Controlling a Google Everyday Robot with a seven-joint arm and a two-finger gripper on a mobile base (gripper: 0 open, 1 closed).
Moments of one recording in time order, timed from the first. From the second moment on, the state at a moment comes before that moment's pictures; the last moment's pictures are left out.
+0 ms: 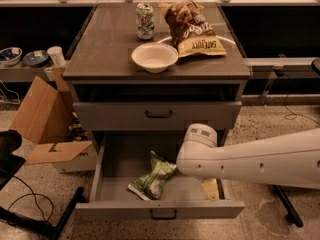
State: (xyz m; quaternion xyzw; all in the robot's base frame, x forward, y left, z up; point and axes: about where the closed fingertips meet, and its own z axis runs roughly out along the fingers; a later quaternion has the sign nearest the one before) arm 0.504 -0.169 0.541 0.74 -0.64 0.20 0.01
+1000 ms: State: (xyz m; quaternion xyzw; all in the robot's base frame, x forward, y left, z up) arm 0.542 -0.106 0.476 0.81 -0.56 0.16 0.00
